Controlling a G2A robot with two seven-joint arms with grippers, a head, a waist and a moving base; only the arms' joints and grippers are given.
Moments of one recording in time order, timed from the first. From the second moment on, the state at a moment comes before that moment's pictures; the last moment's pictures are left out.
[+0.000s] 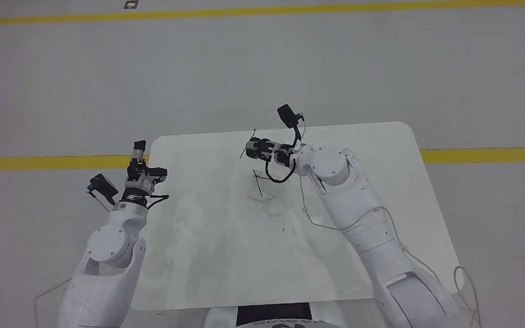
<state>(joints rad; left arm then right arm) 1.73 -1.15 -1.60 -1.80 -0.42 0.00 0.00 -1.01 -1.53 1.14 -1.24 -0.25 0.09 0.78</state>
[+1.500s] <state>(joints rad) 1.59 -1.03 -1.33 -1.77 0.88 -0.34 -0.16 -1.04 -1.54 1.10 -1.28 0.02 0.21 0.74</state>
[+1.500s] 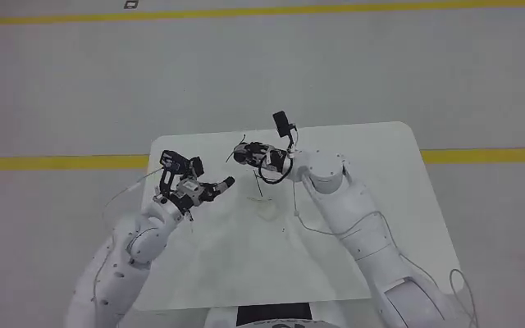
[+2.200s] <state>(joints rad) 1.58 -1.04 -1.31 -1.76 0.85 -0.34 -0.12 -1.10 -1.51 1.10 -1.36 0.00 0.19 0.74</state>
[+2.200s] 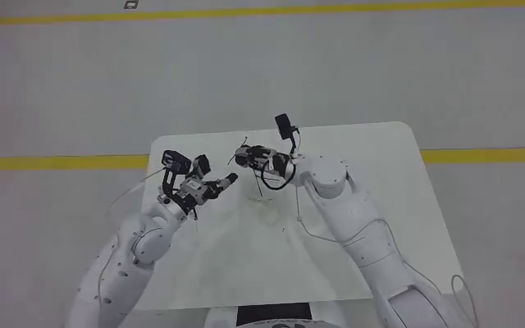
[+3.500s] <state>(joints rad) 1.59 -1.00 -1.26 -1.80 0.80 -0.34 -0.09 -1.13 -1.48 1.07 -1.42 0.04 0.20 0.72</state>
